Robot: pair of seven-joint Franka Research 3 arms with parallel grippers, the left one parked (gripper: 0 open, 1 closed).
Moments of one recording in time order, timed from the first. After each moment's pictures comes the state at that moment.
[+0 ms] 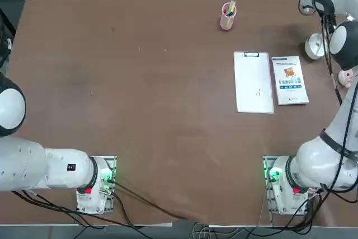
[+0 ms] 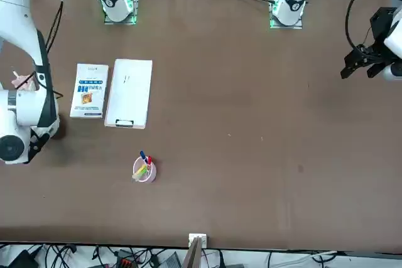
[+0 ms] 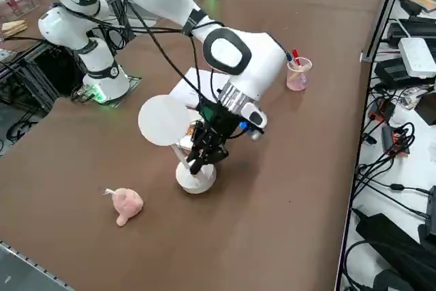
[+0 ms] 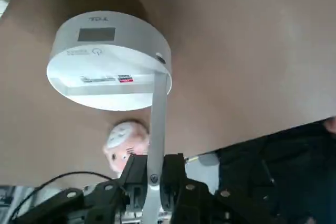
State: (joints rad) arm -0.19 0.74 -0.01 -1.36 -0.75 1.66 -0.80
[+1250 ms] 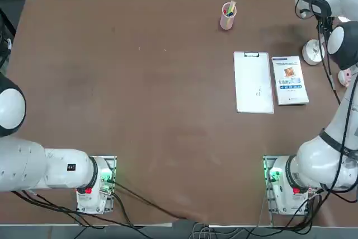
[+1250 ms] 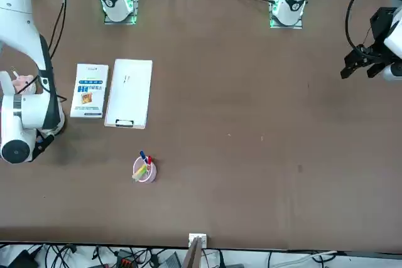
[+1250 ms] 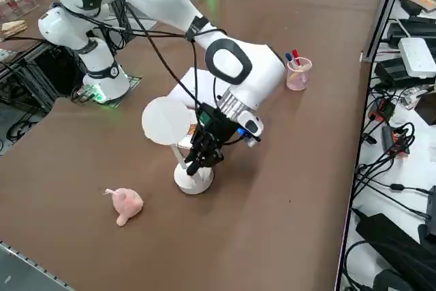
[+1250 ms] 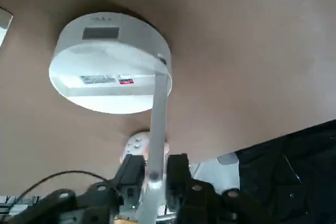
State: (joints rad) arm -0.19 0.78 0.00 -1.36 -0.74 1.65 -0.70
